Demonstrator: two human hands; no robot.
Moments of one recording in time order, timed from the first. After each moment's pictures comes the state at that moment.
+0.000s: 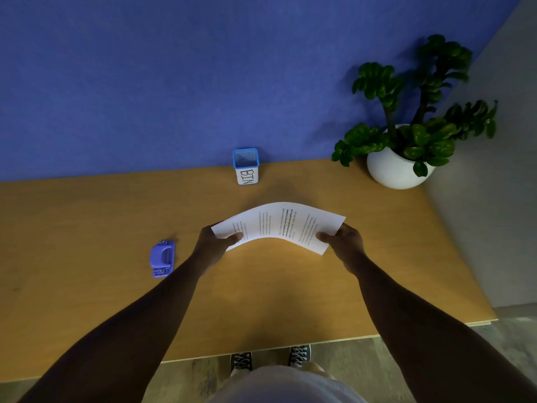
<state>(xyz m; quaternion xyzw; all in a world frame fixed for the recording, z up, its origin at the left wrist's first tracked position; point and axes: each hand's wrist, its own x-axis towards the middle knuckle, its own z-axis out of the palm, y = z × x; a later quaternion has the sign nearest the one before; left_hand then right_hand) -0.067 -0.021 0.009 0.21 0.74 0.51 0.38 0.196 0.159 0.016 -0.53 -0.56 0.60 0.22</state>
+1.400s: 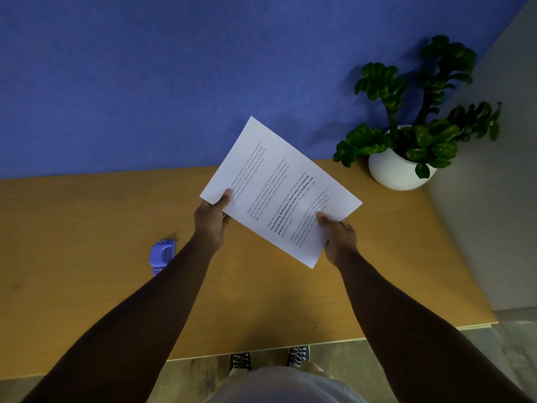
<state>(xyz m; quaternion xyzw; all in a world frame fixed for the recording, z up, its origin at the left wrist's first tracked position) -0.067 0.021 0.059 0.01 0.57 0.73 0.38 0.167 0.149 0.028 -0.45 -0.33 0.75 0.35</state>
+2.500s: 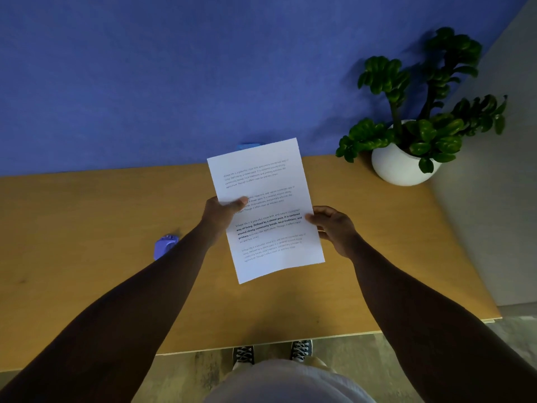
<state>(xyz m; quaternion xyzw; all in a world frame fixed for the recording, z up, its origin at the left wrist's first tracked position) -0.080 0.021 0.046 0.17 0.70 0.57 0.40 0.164 0.165 0.038 -0.45 -0.52 0.71 0.14</state>
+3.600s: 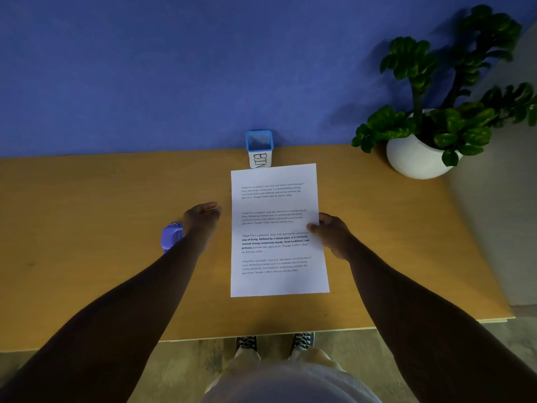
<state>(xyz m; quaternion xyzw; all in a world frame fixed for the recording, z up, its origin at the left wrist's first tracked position) -0.107 -0.027 0.000 0.02 0.82 0.49 0.28 0.144 0.131 0.031 -0.52 -0.58 0.63 0.04</state>
